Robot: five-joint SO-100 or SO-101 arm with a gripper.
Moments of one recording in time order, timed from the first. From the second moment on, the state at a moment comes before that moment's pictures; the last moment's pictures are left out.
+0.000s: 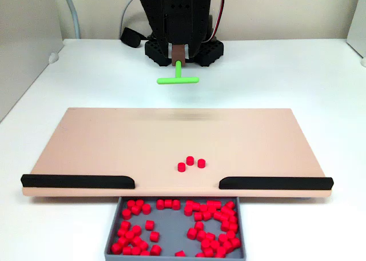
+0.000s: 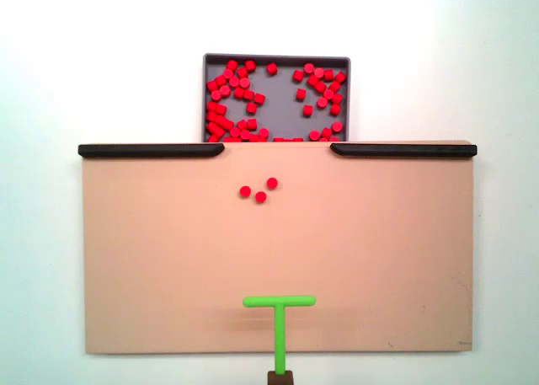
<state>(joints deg) 3.0 112.7 112.1 85.2 -90.6</state>
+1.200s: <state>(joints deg) 1.4 113.6 123.0 75.6 -90.0</state>
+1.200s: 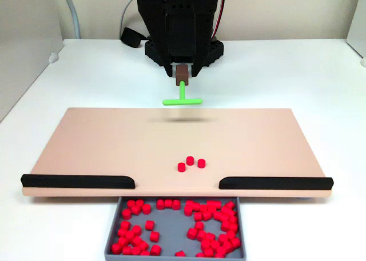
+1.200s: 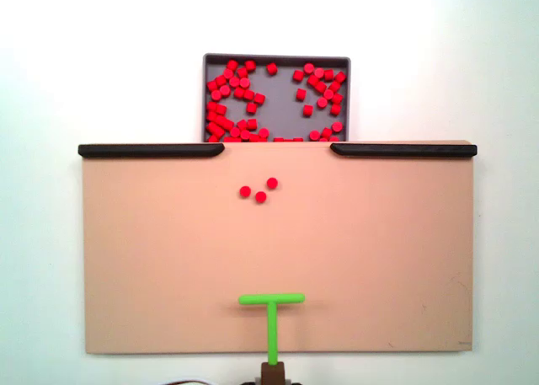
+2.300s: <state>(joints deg) 0.1 101.8 117.5 67.8 -87.1</state>
